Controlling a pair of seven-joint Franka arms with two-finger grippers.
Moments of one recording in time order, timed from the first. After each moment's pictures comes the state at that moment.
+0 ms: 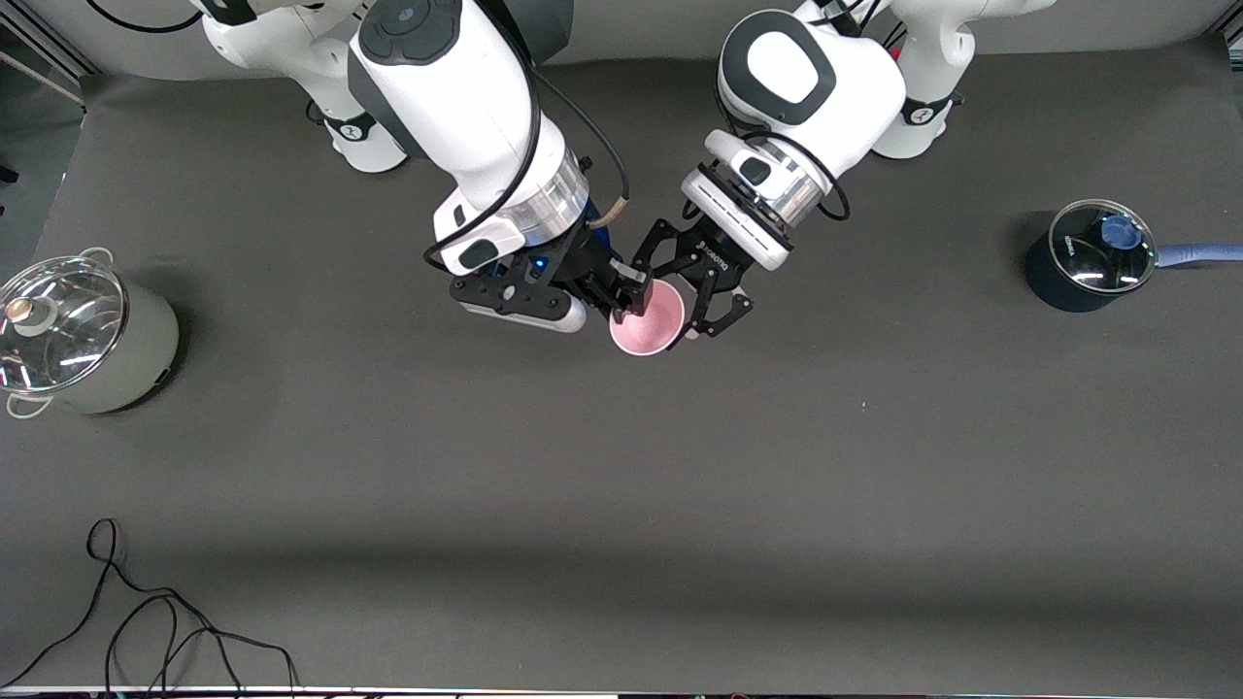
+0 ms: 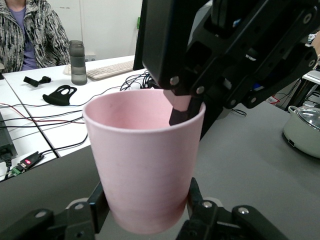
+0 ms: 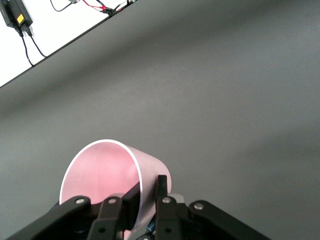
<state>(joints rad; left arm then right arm) 0.04 0.25 -0.95 -1.85 -1.78 3.27 1.75 0.68 0.54 -0.01 -0.98 0.14 1.83 1.04</state>
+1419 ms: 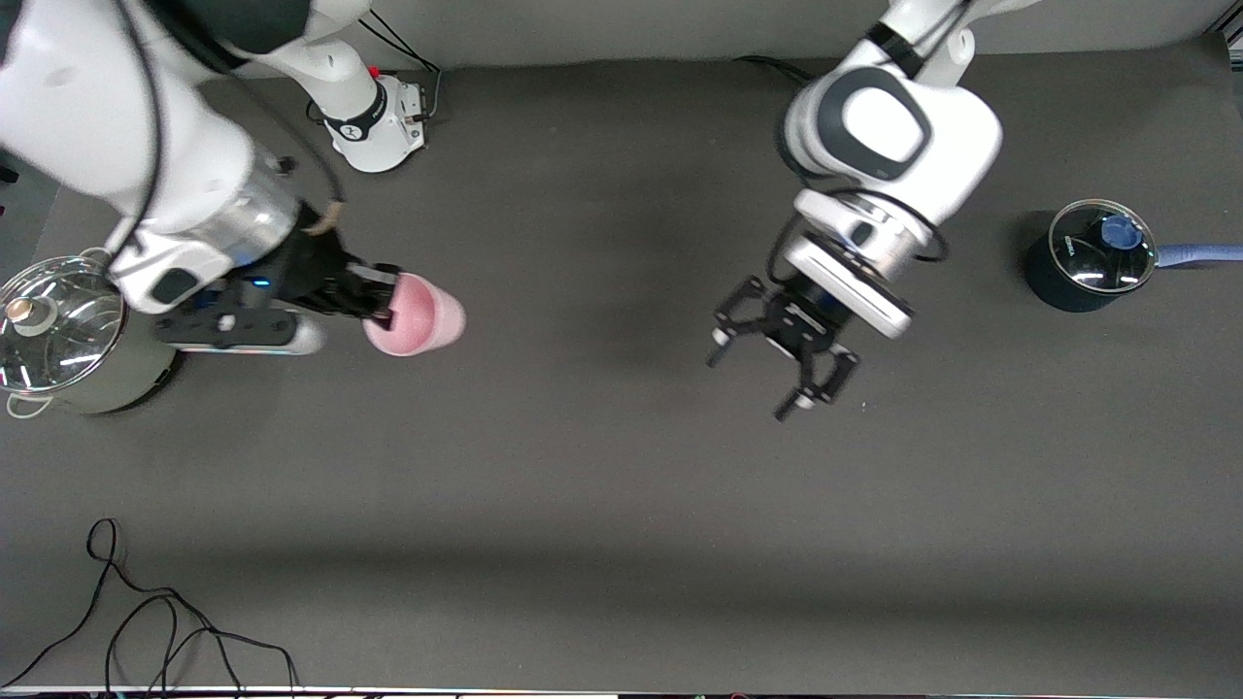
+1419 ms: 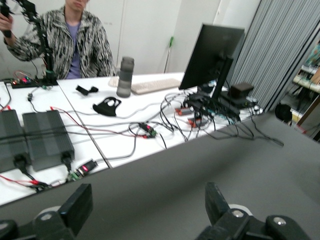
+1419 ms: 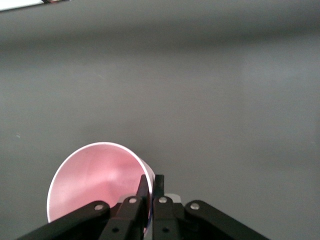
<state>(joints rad) 0.31 0.26 -0.93 -1.84 -1.76 3.08 1.74 0.37 0.36 -0.04 -1.04 0.13 1.43 0.45</state>
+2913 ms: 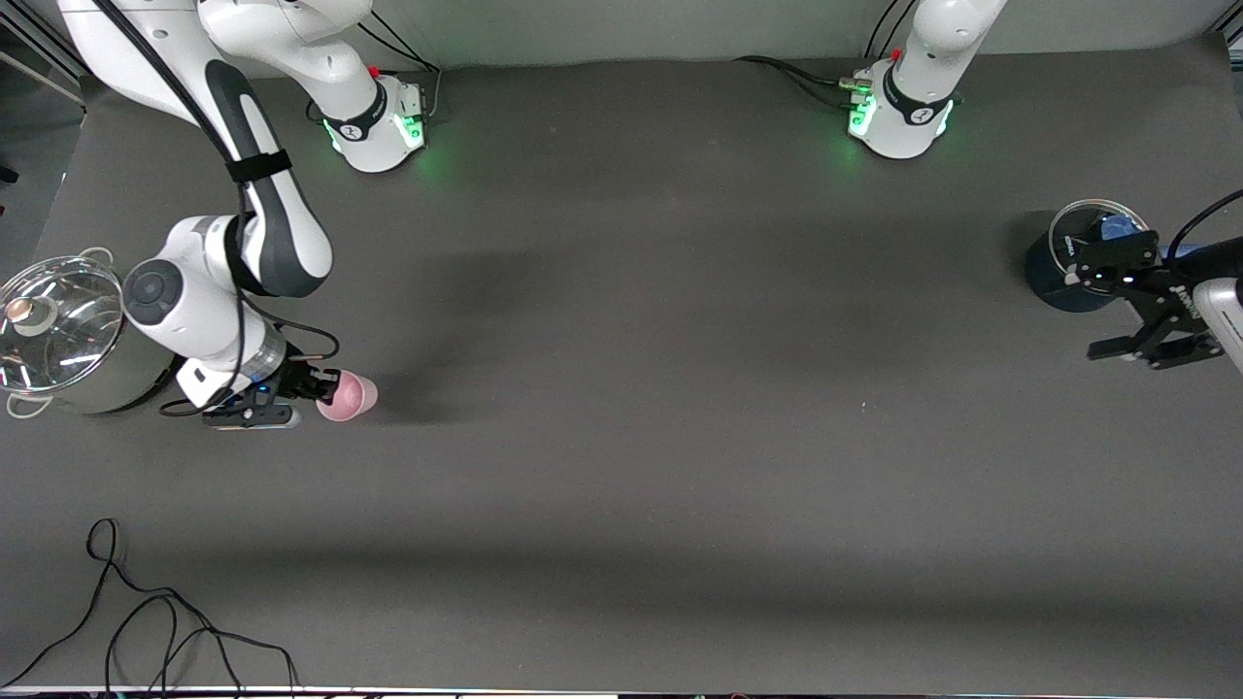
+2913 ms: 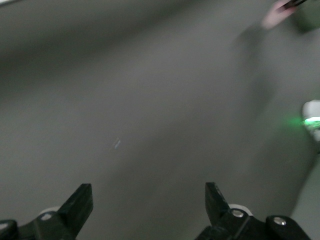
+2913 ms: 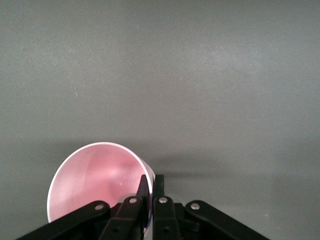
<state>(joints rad) 0.95 0.24 -0.96 -1.53 -0.22 1.57 0.61 0.35 0.27 -0.30 -2.19 0.13 2.51 -0.03</state>
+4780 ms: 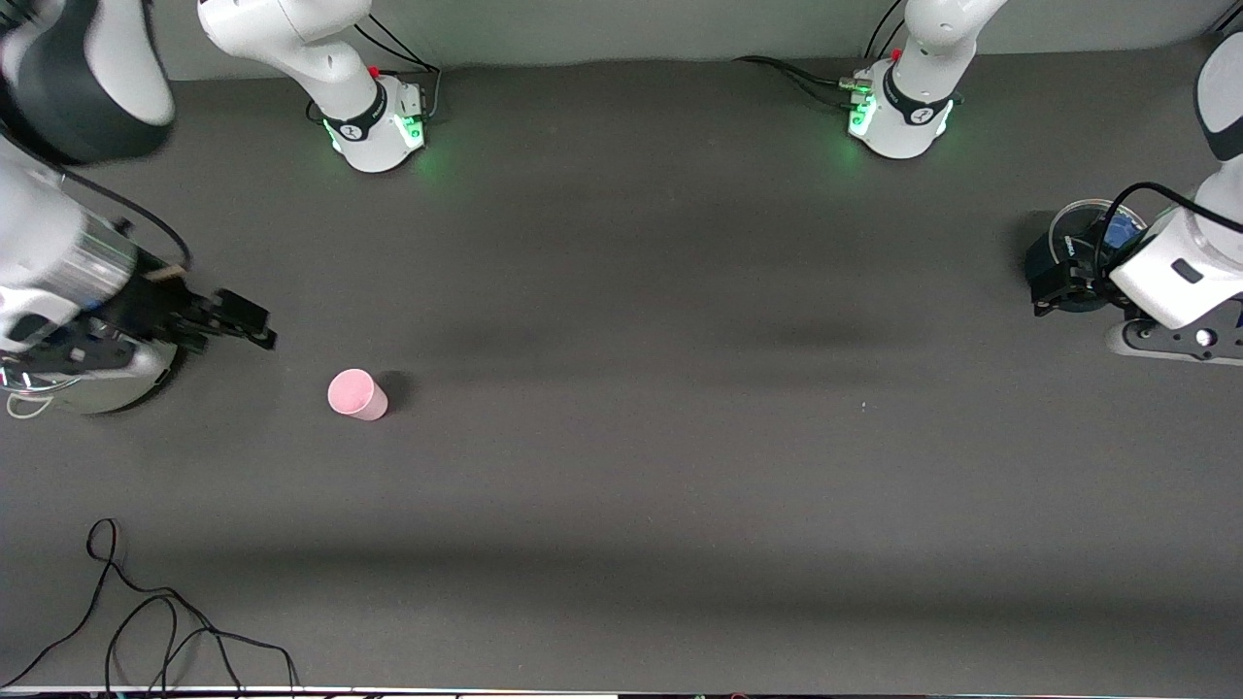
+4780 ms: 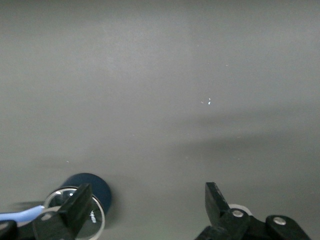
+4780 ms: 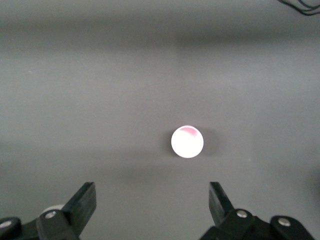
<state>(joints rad) 0.70 0.08 -0.78 -1.64 0.10 1.63 0.01 0.36 0.05 -0.30 -1.62 0.13 1.71 0.10</state>
